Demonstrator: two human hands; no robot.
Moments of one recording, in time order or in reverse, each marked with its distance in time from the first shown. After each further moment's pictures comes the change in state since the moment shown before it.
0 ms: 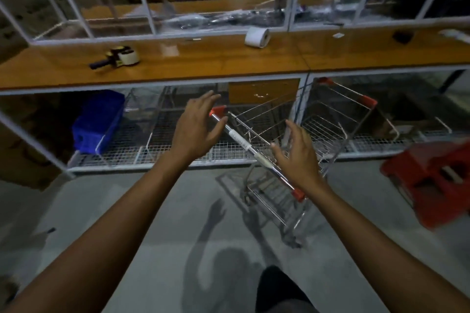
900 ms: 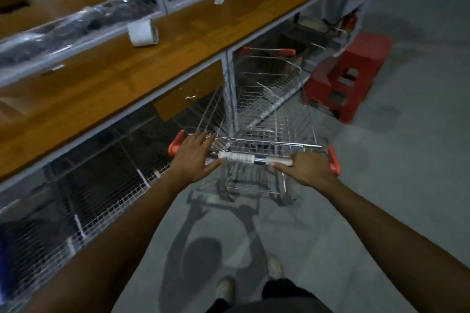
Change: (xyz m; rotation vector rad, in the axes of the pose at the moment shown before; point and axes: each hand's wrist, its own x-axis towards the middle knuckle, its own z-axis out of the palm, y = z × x) left_hand 0.123 -0.181 0.168 0.075 -0.696 0.649; right_hand -0.005 0.027 0.104 -0.796 -0.241 0.687
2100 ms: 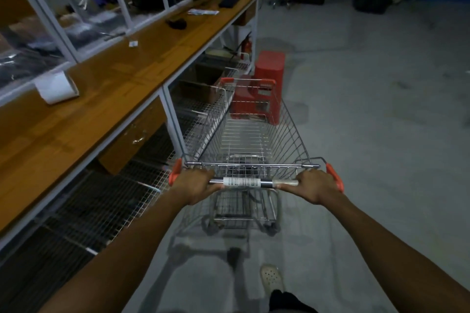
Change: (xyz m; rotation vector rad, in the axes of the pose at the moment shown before) left_hand 0.046 -0.004 0.002 0.104 -0.134 0.559; right_hand -0.121 -0.036 -0.037 0.068 -0.118 0.464
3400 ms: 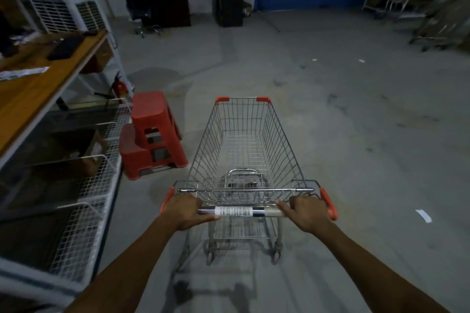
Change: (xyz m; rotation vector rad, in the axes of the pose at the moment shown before) left_hand 0.416 0.187 -0.027 0.109 -0.184 0.306; right_hand 0.086 0.304 0.016 0.233 0.202 0.532
